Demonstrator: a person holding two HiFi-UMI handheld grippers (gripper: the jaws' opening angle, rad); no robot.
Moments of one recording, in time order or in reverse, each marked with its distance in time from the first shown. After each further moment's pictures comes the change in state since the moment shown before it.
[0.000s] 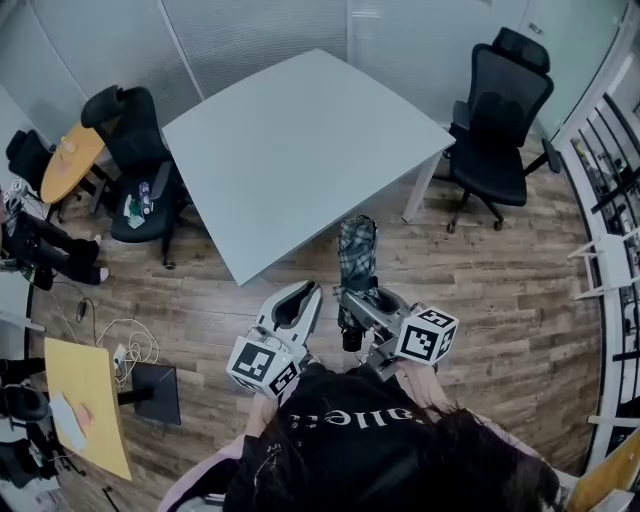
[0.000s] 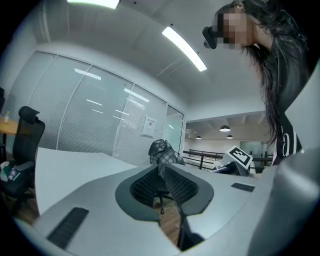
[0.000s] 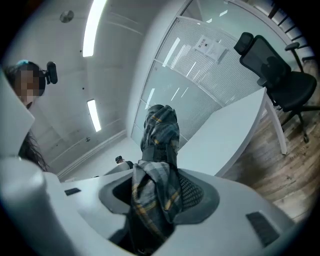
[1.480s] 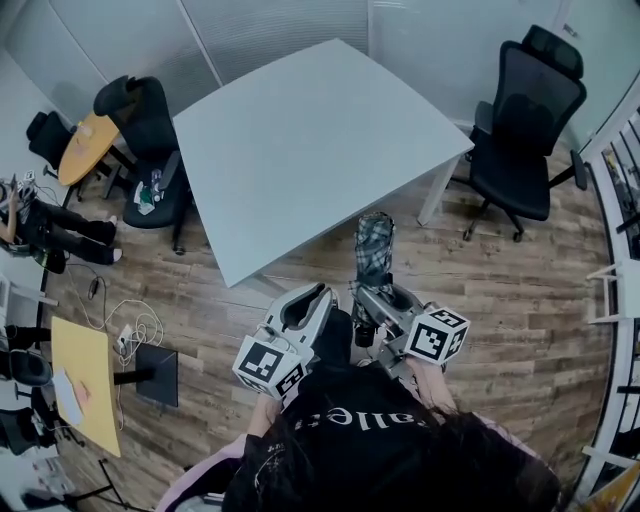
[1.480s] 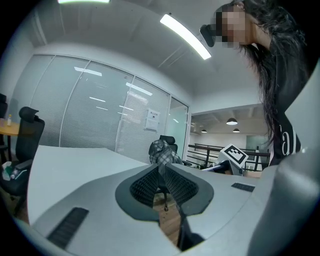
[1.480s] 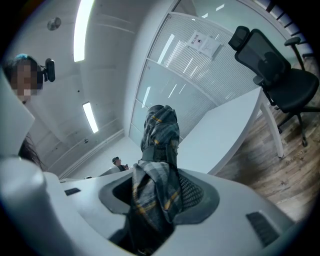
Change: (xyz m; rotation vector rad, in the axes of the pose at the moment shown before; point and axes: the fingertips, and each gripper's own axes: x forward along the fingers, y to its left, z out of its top) left arm 0.084 -0.015 -0.023 0.007 0.072 0.074; right arm -0.018 -0.091 0.049 0.032 0.043 -0.003
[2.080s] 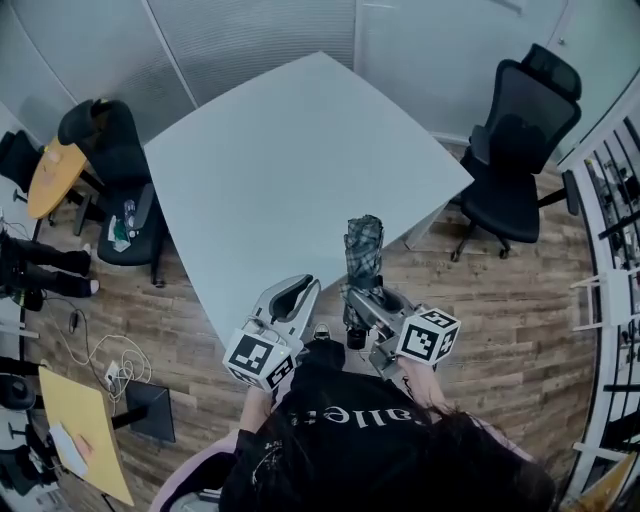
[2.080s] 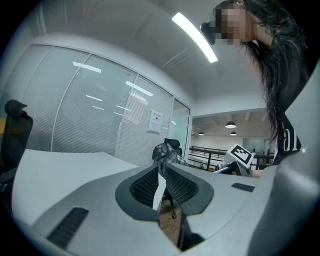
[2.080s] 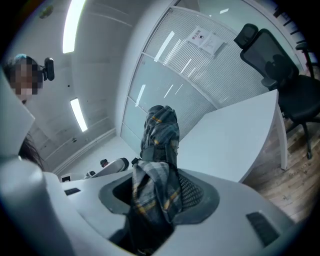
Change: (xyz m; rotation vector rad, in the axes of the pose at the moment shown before) left arm 0.099 0.150 0.045 -0.002 -0.022 -0.055; right arm 0.129 -0.051 0.082 -0.017 -0.004 -0.075
